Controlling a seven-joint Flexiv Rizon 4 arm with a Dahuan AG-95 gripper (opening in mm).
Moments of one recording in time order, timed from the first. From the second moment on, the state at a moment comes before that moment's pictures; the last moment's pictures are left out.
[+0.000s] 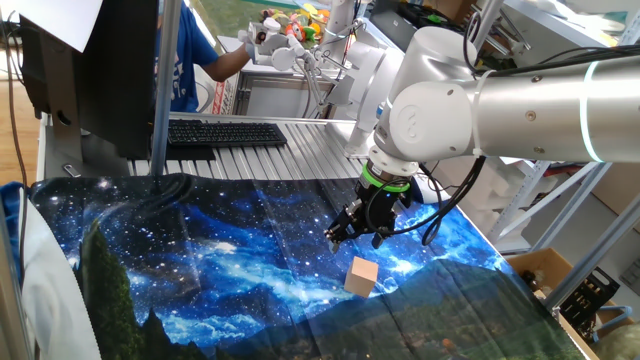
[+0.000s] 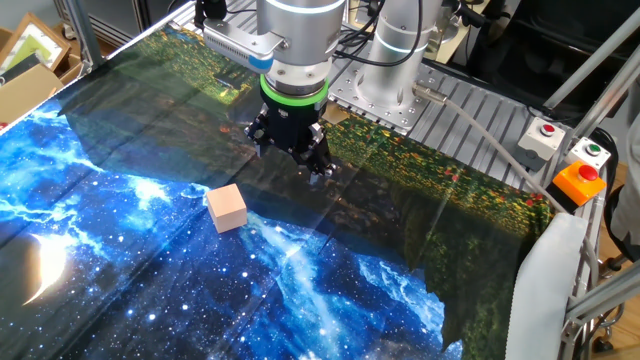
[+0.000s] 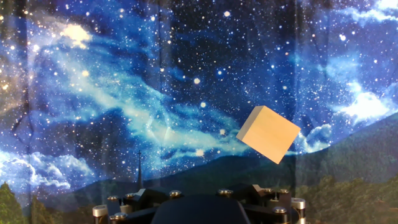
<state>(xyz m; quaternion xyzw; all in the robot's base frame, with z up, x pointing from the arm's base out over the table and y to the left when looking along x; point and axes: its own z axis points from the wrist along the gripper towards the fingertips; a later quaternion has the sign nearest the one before) 0.500 0.000 0.170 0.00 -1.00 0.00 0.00</state>
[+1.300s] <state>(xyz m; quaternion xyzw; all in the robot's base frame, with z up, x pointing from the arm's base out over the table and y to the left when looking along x) 0.500 0.000 0.170 -0.06 -1.00 -0.01 -0.01</state>
